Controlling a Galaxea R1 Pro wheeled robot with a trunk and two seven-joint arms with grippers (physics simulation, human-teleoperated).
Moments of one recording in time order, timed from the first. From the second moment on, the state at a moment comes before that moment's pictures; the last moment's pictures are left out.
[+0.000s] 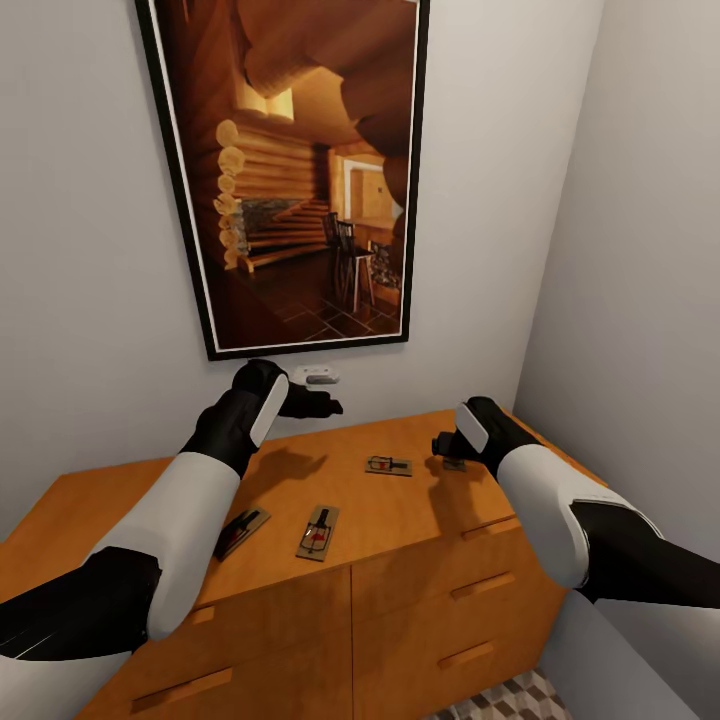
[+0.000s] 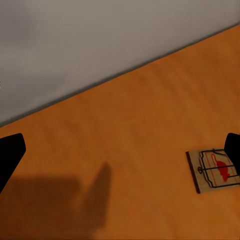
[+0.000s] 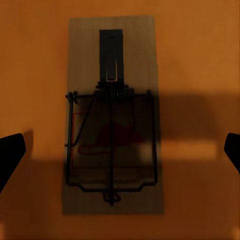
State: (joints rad) left arm -1.14 -0.14 -0.12 -0.81 0.15 1.03 -0.06; right arm -1.24 0.08 -0.13 -0.25 -0.17 0.79 -0.35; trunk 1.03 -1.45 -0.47
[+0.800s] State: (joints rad) left arm -1.14 -0.14 -0.12 -0.80 0.15 1.03 -0.06; right arm -1.24 0.08 -0.13 -0.23 -0.17 0.75 -0.35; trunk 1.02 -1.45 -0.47
